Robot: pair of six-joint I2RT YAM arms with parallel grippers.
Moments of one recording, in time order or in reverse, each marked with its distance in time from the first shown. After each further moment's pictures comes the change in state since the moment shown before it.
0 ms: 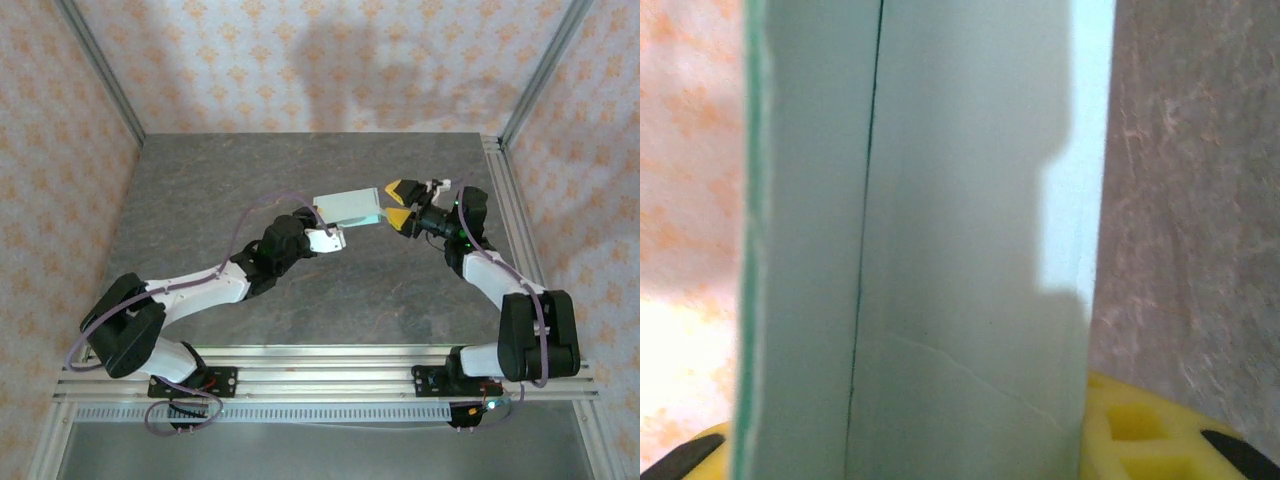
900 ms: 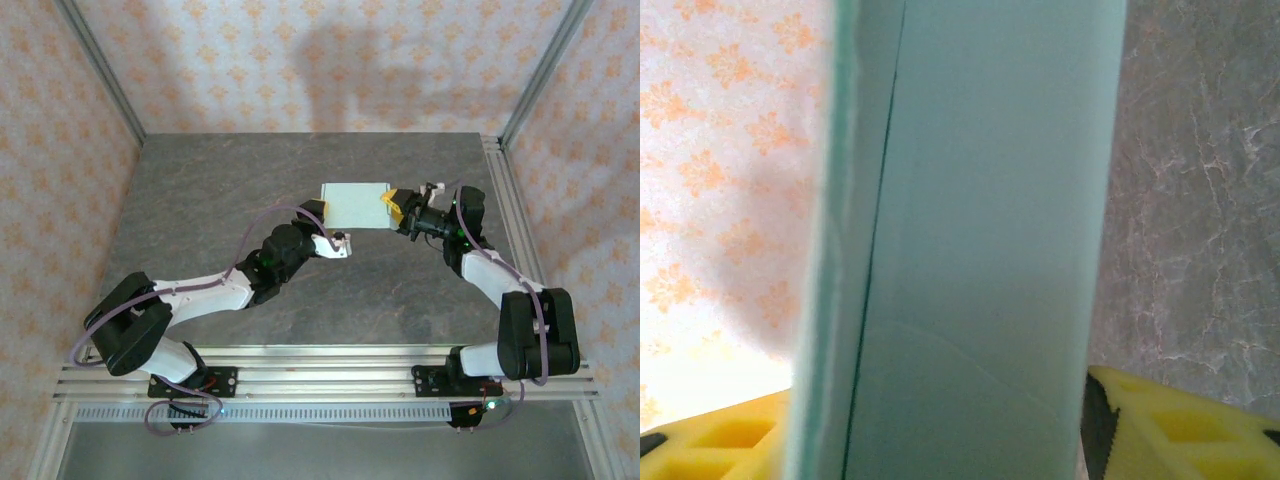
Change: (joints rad) left arm -0.072 0.033 -0.054 0.297 -0.078 0.262; right arm 0.025 0.016 0.003 -0.010 -0.080 0.109
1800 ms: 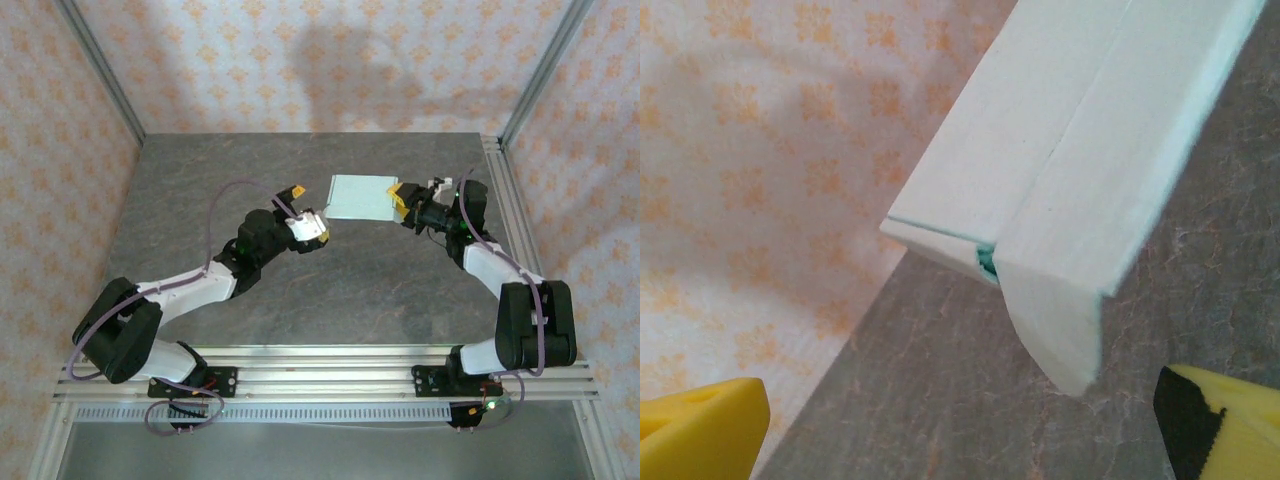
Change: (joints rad) left arm 0.189 -0.060 -0.043 -0.043 0.316 -0.443; right arm -0.038 0.044 0.056 -0.079 0.069 -0.097
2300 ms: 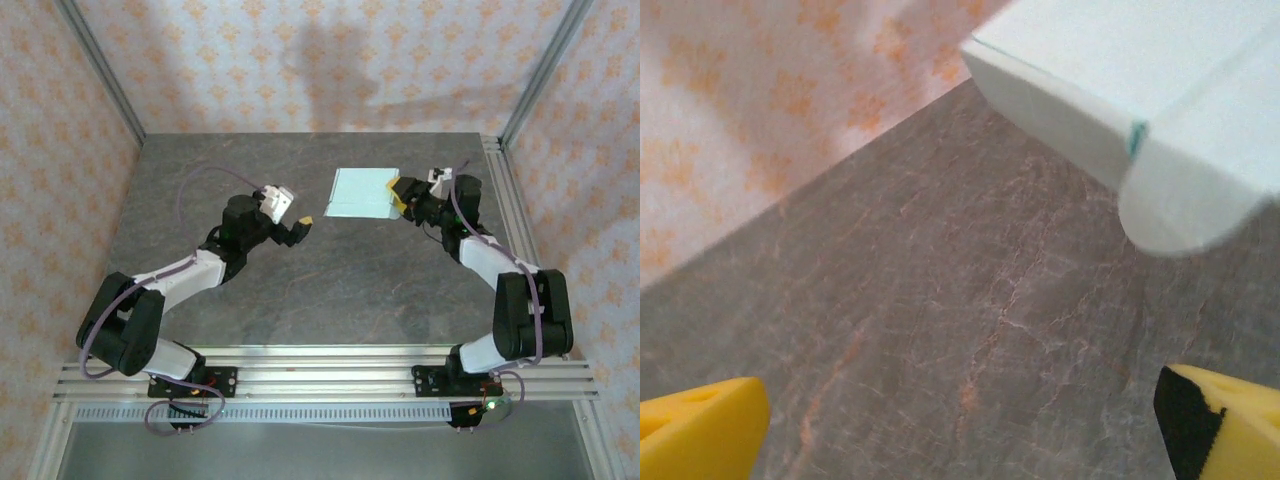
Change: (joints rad) left arm 0.184 0.030 0.002 -0.099 0.162 -0.404; right arm 0.005 0.031 0.053 -0.028 0.117 -0.237
